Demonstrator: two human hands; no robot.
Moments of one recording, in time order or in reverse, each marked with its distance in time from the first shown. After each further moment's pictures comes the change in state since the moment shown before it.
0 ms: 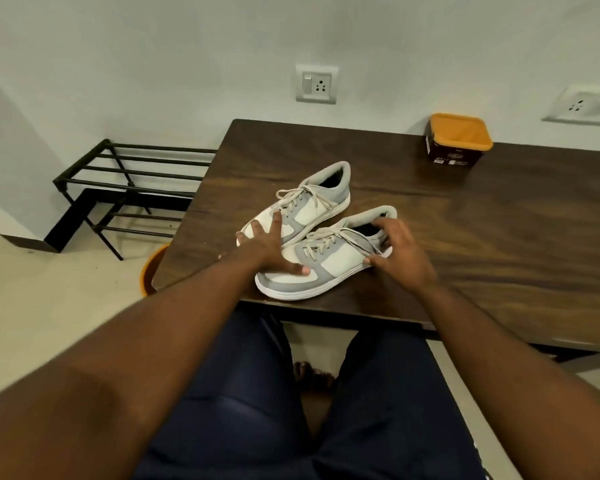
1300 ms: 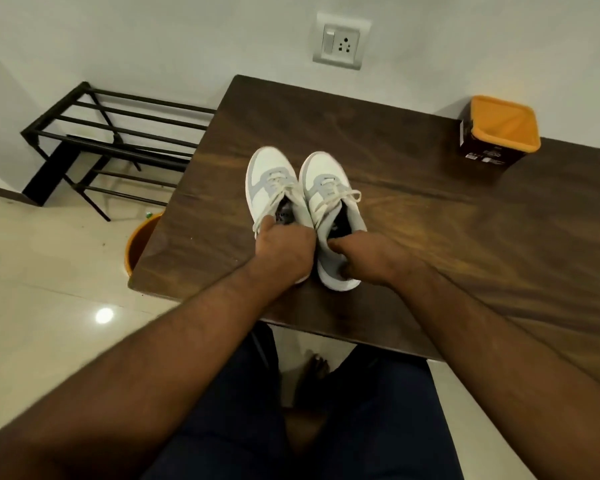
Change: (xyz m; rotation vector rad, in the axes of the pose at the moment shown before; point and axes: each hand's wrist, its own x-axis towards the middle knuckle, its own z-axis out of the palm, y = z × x) left_hand -0.011 0.064 -0.031 0.377 0.207 0.177; right_hand 0.088 -0.055 0.020 -0.547 -0.737 -0.209
